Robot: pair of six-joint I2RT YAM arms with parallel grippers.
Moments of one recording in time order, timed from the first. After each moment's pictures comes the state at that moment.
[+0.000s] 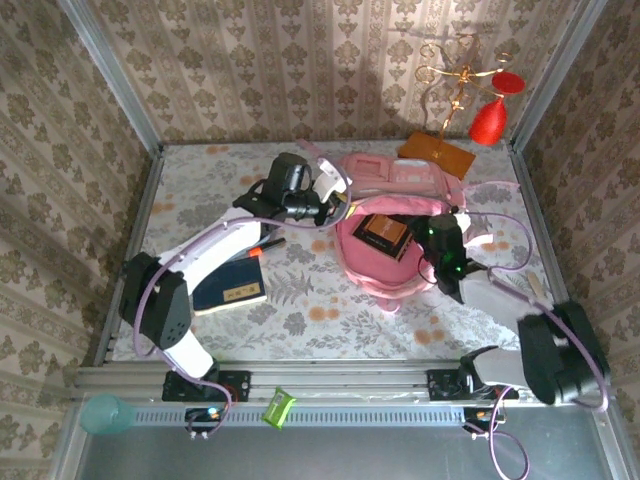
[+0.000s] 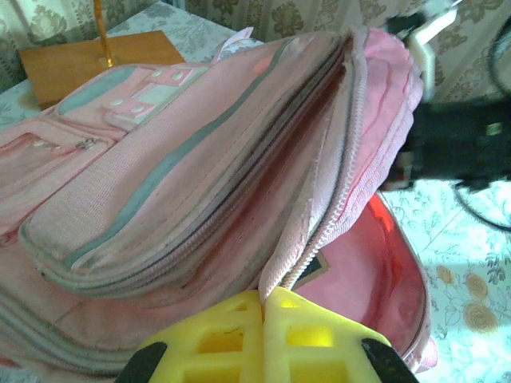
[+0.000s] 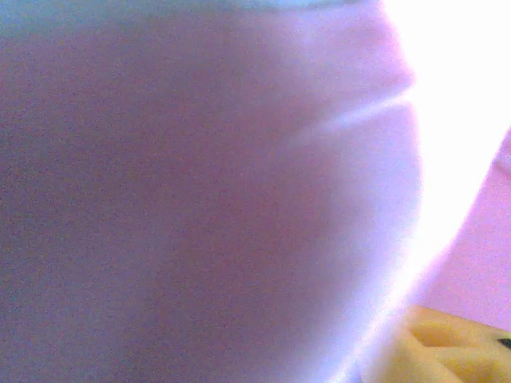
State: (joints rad) left arm -0.65 1.62 1.30 -0.23 0.57 0.14; right arm 0.28 1.22 0.52 0.24 0.23 1.03
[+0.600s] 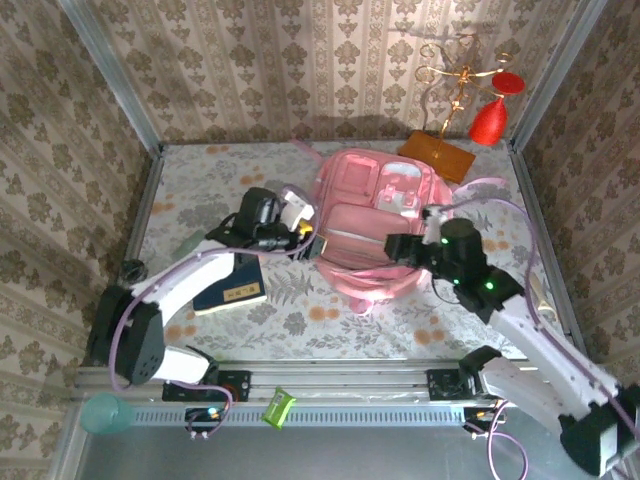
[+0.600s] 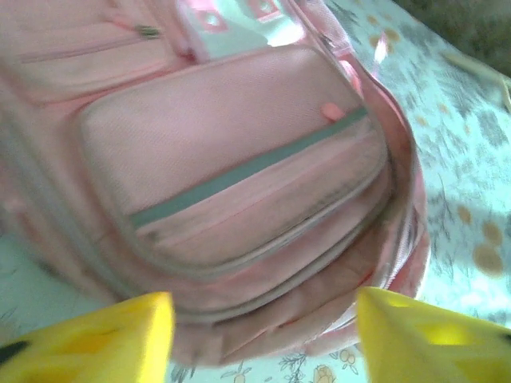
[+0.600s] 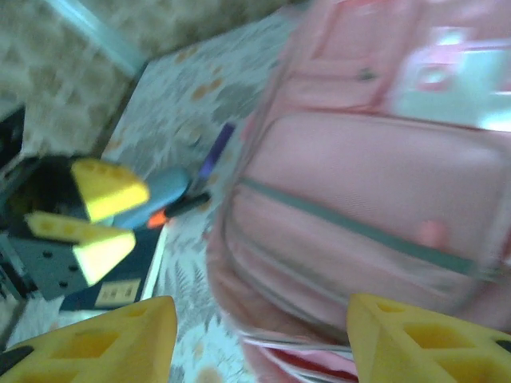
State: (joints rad) left arm -0.55 1.35 0.90 -0.20 0.48 -0.02; right arm 0.49 0.92 0.74 -0.30 -0.15 0.52
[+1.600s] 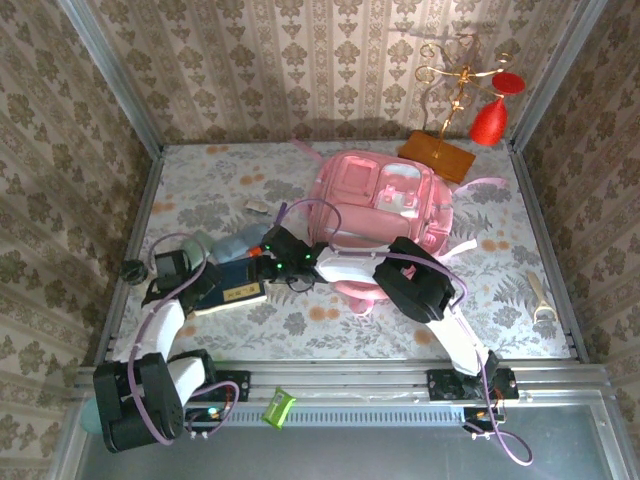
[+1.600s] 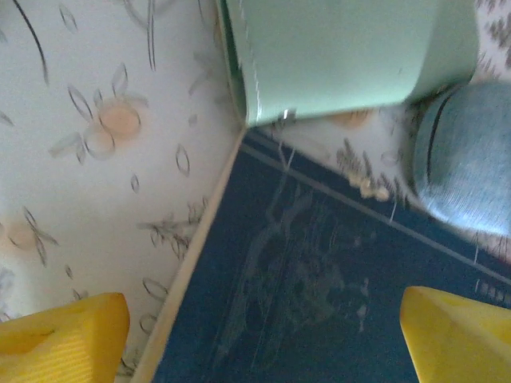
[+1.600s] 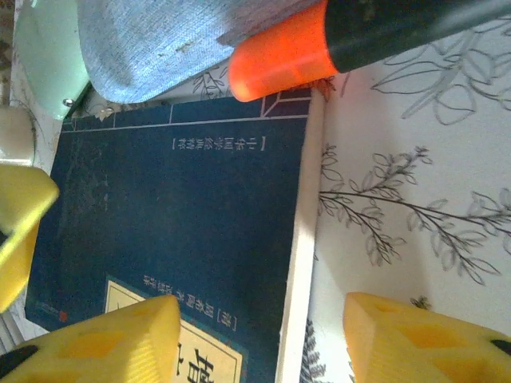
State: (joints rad) left arm 0.15 1.02 0.37 -0.31 0.08 -0.57; right arm 0.95 2.23 1.53 -0.09 -0.18 0.88
